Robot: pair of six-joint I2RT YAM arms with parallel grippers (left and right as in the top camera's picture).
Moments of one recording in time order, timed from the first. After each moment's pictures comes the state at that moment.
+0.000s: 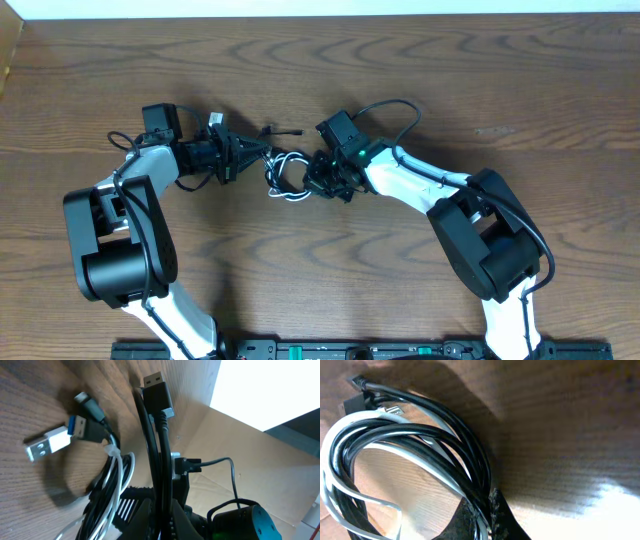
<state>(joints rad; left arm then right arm) 0.22 1.93 1.05 -0.34 1.17 -0.75 0.67 2.11 1.35 -0.34 -0.42 1.13</state>
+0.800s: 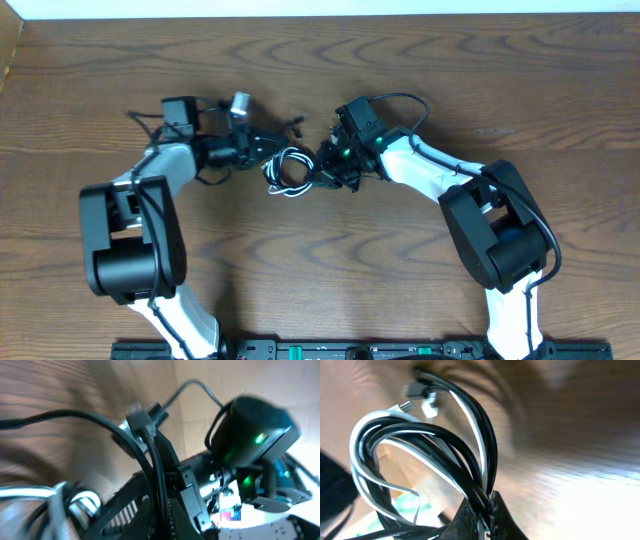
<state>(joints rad) 0.09 1.93 1.05 -0.21 1.36 -0.24 0.57 2.12 1.36 -0.29 -0.72 1.01</state>
